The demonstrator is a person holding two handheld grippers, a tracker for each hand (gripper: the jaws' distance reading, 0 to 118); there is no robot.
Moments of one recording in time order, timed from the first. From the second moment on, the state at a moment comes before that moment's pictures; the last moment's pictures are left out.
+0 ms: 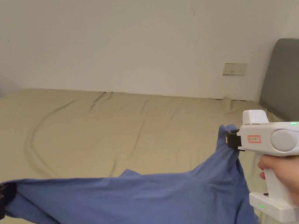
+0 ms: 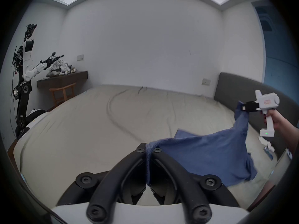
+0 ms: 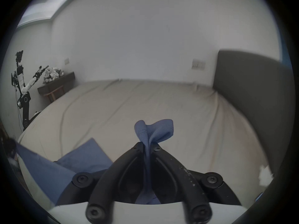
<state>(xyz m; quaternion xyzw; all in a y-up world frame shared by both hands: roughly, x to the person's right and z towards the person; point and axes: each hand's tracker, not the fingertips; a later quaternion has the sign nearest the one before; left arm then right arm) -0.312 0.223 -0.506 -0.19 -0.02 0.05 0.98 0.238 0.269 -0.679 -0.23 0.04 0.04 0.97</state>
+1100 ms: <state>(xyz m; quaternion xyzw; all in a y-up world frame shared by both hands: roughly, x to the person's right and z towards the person) -0.272 0.501 -0.749 -0.03 0.05 -0.07 1.00 0.240 0.624 -0.754 0.05 -0.10 0.11 0.99</state>
